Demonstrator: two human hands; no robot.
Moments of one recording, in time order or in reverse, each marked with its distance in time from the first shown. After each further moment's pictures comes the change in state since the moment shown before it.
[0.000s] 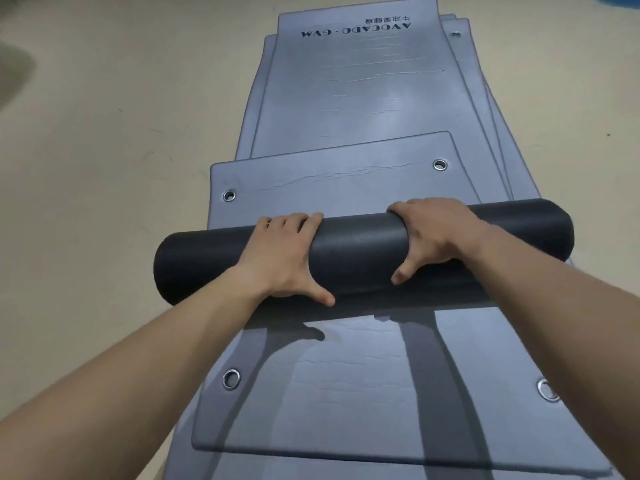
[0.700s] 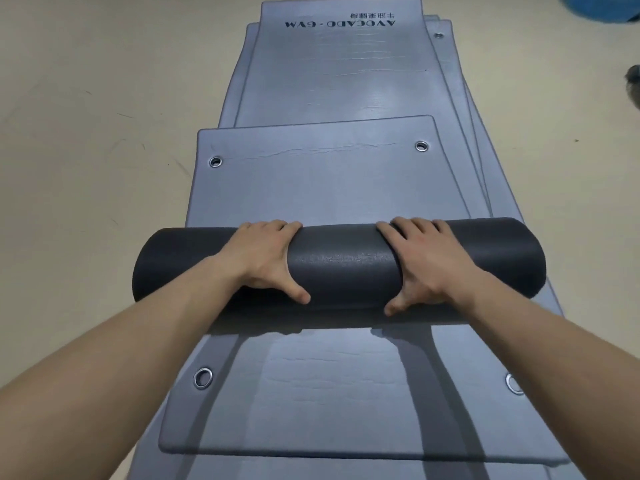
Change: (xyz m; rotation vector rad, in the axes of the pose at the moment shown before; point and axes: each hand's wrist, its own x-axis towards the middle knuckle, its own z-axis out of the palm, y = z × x) left_hand 0.014 -0.009 0.016 -0.084 -0.166 0.068; right_hand -0.025 0.015 0.058 -0.129 0.065 -0.060
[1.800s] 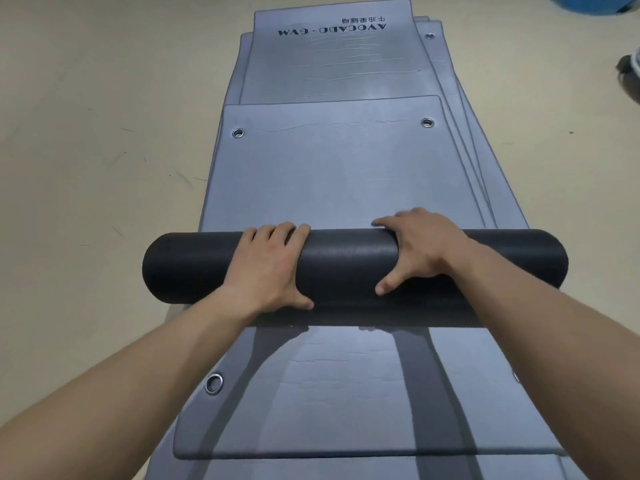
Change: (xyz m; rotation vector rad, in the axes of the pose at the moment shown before) left_hand -0.027 0.019 0.017 0.212 0.264 -0.014; right_hand 0.004 -0.005 -0.039 0.260 -0.029 0.081
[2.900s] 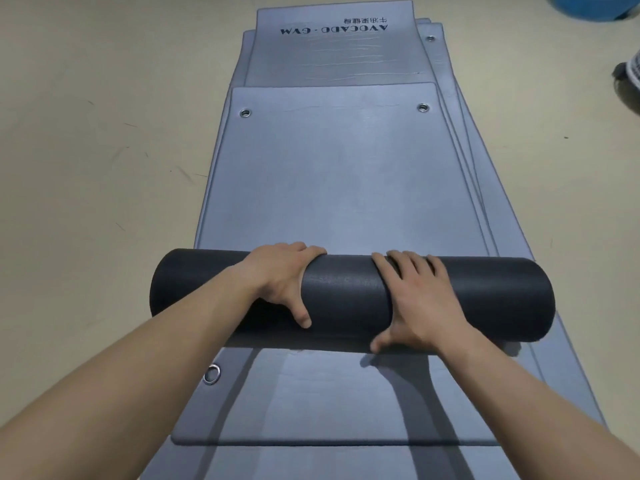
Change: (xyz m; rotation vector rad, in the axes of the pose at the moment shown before) left_hand 0.019 0.002 -0.004 -0.217 -0.421 0.110; right_hand -0.054 -0.019 0.075 -0.124 0.055 0.032
